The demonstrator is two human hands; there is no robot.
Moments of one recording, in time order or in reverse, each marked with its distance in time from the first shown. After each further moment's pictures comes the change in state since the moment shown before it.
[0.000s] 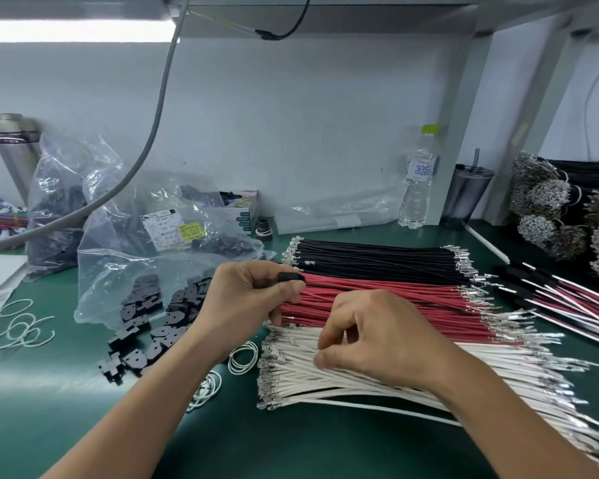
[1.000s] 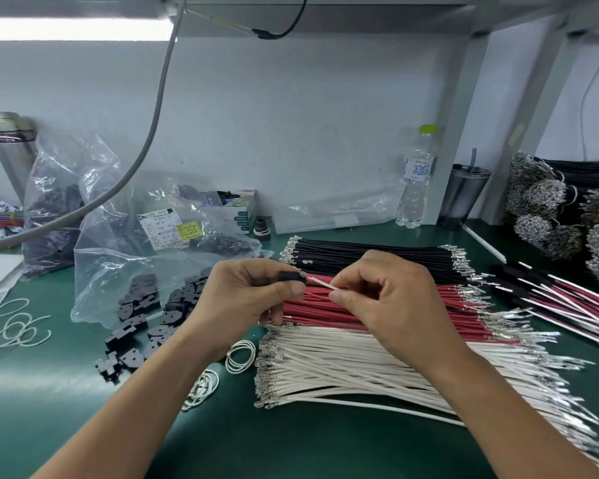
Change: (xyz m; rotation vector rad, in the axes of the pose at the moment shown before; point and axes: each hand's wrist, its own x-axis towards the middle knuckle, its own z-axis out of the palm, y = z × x) left_hand 0.000 0.004 -0.003 -0.143 -0.087 -0.043; right_hand 0.001 0.008 -0.004 0.224 0.501 -0.035
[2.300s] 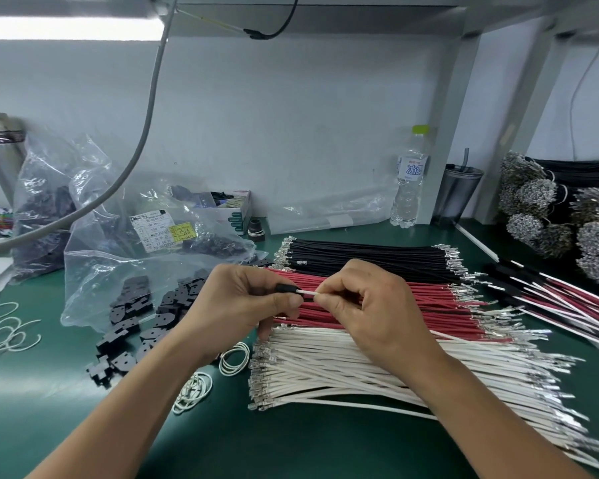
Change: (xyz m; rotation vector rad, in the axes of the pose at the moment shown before) left_hand -0.005 0.009 0.001 0.152 -0.098 0.000; right_hand -0.003 0.008 0.017 -0.011 -0.009 -0.062
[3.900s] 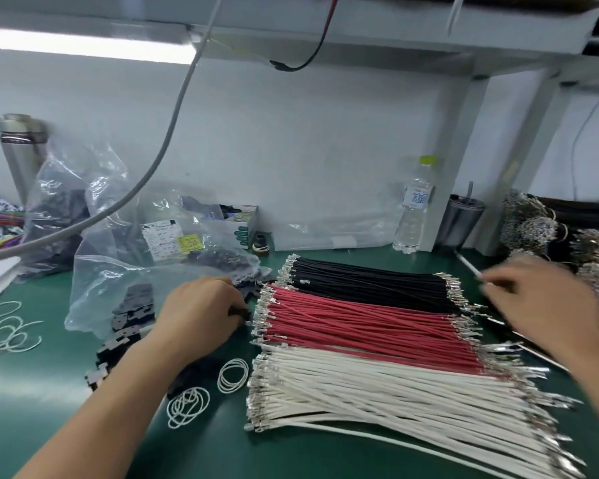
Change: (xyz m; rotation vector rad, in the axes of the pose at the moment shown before) left_hand 0.019 -0.036 -0.045 1.231 0.149 -0.038; right_hand 0.006 0.105 -0.141 -0.751 0.026 0.319
